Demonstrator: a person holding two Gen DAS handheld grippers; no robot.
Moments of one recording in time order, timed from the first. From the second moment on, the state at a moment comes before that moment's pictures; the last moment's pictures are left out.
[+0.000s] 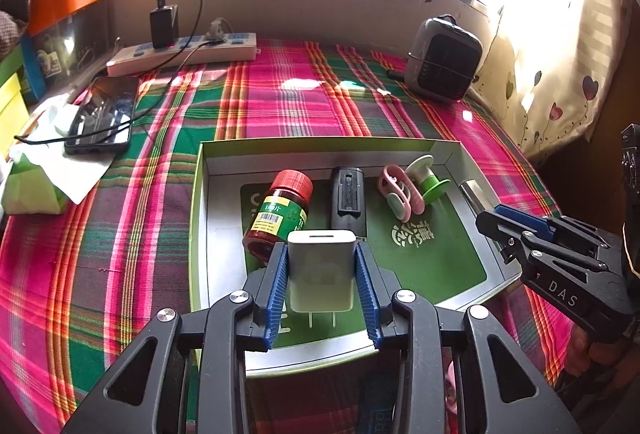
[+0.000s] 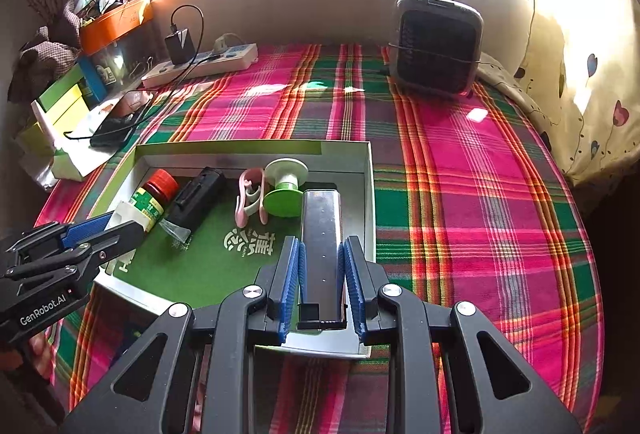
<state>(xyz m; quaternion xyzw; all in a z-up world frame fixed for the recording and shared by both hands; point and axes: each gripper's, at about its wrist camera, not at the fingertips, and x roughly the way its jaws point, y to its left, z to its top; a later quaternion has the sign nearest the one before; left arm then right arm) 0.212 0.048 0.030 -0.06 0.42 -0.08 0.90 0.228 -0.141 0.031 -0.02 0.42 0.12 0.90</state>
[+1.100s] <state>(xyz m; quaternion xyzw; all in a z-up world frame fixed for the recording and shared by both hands) 0.224 0.051 0.017 -0.05 0.44 -0.06 0.89 0.240 -0.131 0.013 -0.04 0.42 0.12 0.90</state>
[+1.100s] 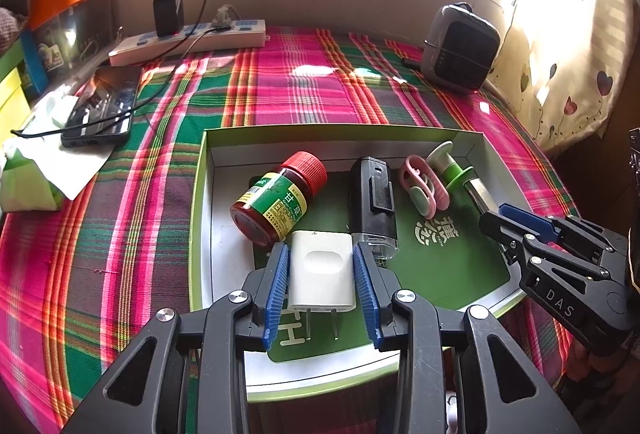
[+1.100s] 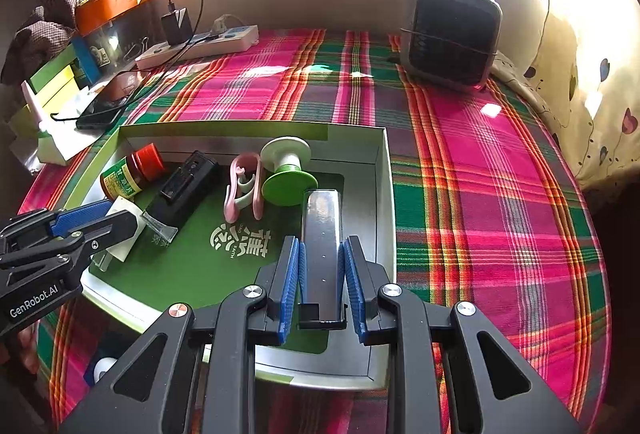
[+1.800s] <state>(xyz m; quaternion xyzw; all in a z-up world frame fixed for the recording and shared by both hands) 0.224 0.051 0.018 -0.05 0.44 -0.06 0.89 0.240 -0.128 0.012 -0.05 0.42 0.12 0.90</state>
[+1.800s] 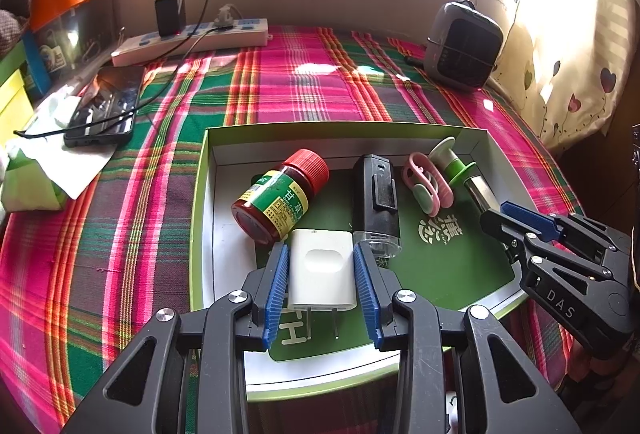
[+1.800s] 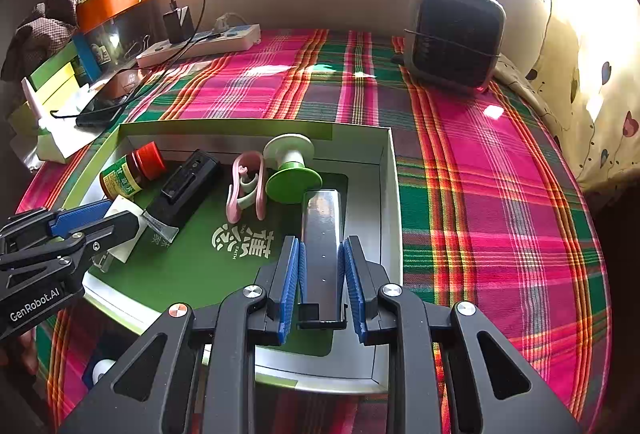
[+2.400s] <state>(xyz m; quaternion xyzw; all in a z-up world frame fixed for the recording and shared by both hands) 0.222 0.052 0.017 -0.05 0.44 -0.05 0.89 0.239 -0.131 0.012 -0.04 0.42 0.11 0.90</state>
